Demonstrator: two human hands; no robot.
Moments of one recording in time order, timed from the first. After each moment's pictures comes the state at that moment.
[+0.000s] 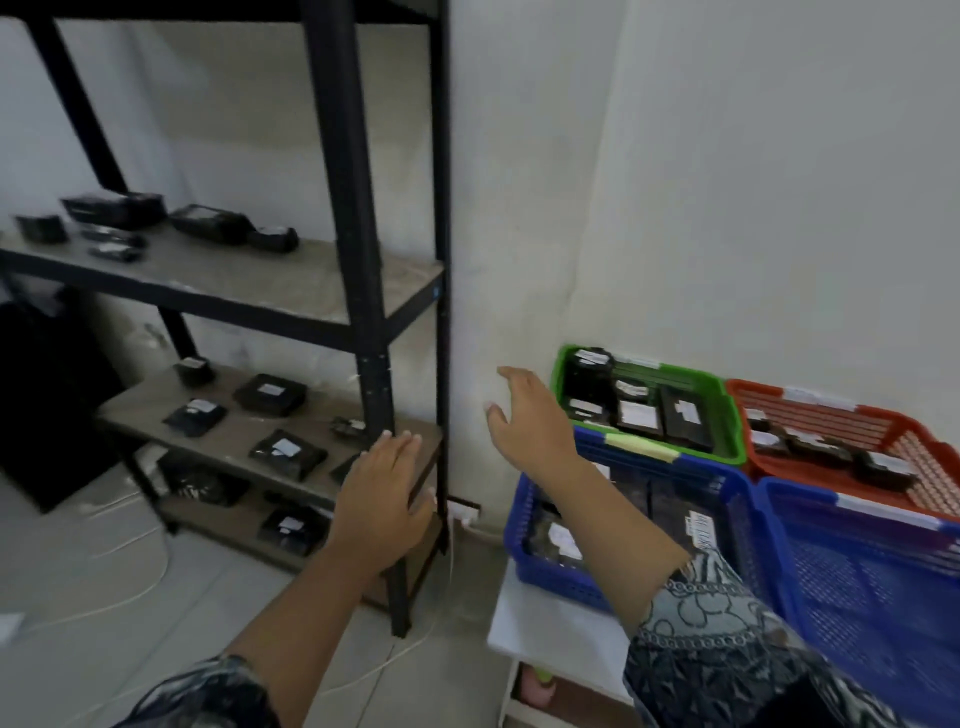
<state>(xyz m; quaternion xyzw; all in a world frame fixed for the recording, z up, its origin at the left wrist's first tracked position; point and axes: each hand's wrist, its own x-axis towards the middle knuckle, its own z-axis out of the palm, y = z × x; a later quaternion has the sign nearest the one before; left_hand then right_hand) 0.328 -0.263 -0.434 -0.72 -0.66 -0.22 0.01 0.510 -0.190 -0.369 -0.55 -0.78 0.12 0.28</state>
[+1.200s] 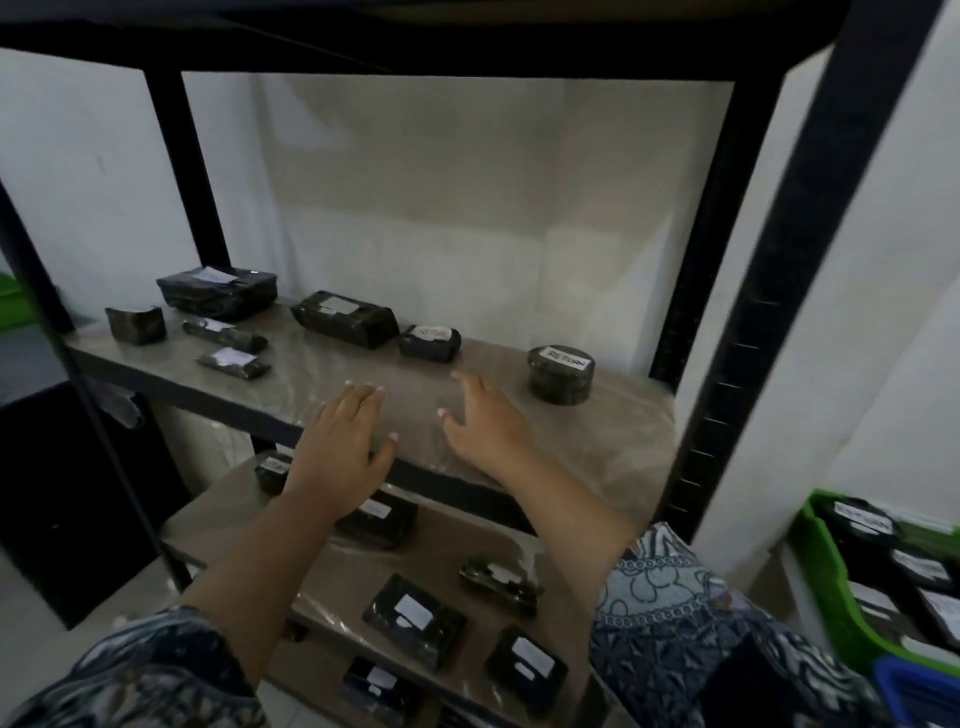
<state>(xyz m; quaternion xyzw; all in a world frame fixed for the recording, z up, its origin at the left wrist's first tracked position) -0.065 -0.002 -0.348 -0.69 -0.68 -0.22 0.07 0.103 0.071 -0.333 -0.52 -0.81 0.14 0.24</state>
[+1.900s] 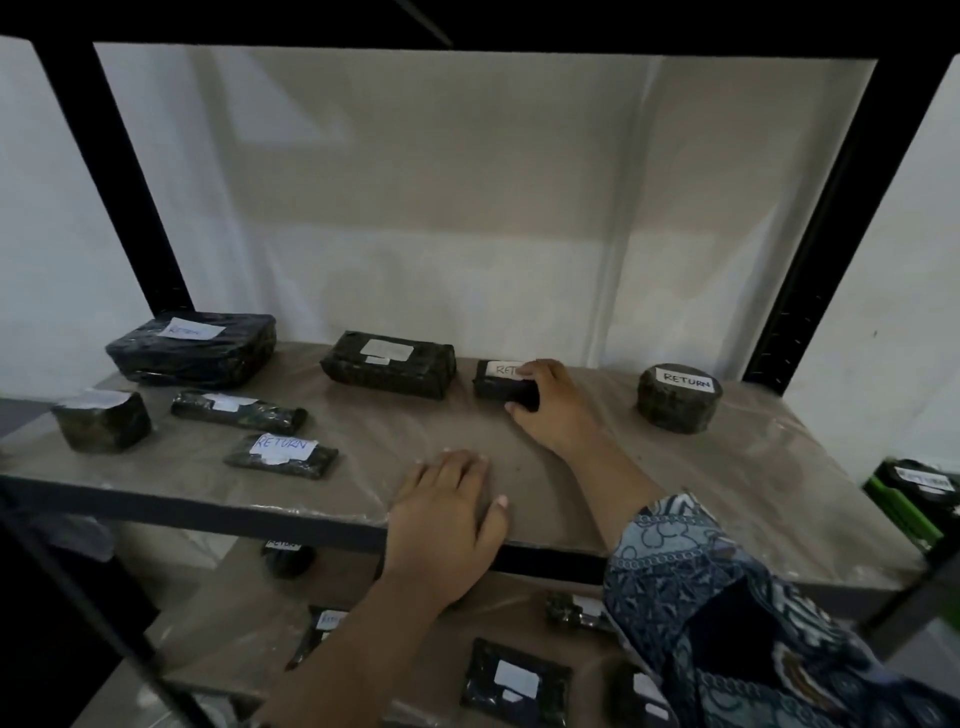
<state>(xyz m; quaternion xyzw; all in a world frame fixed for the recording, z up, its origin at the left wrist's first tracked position) -0.162 0.080 -0.381 -0.80 -0.55 -0.23 0.05 0.015 0.201 -0.358 -0.63 -0.71 0.10 0.30</state>
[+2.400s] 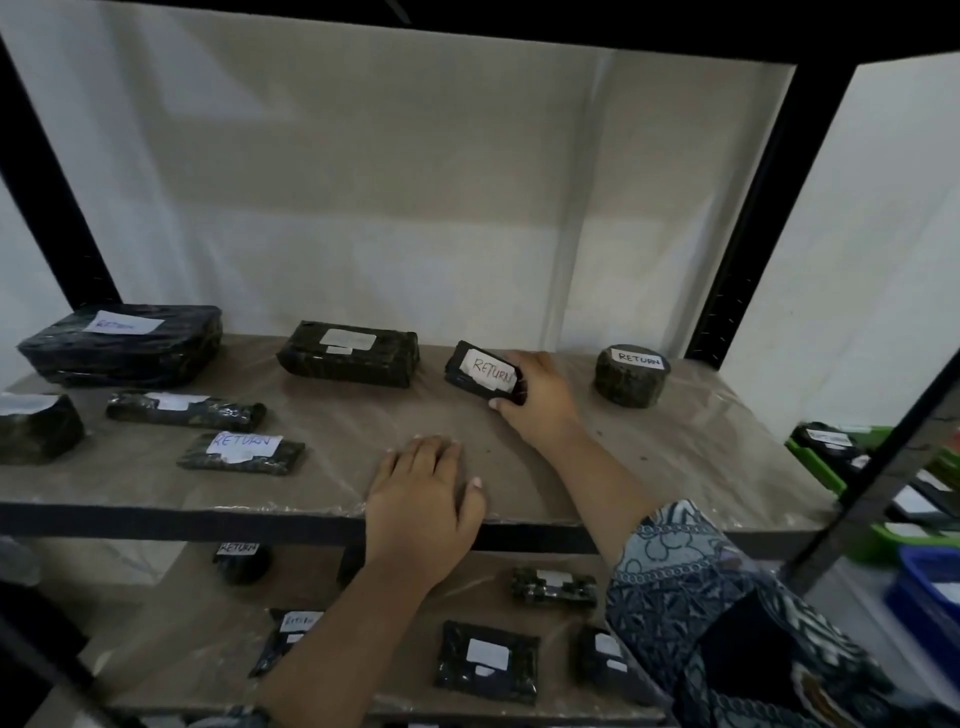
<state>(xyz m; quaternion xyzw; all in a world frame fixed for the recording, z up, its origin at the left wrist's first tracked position) -0.161 0.080 -0.384 -0.80 -0.54 -0.24 0.05 0.017 0.161 -0.348 -0.63 -0.68 0.07 0.38</state>
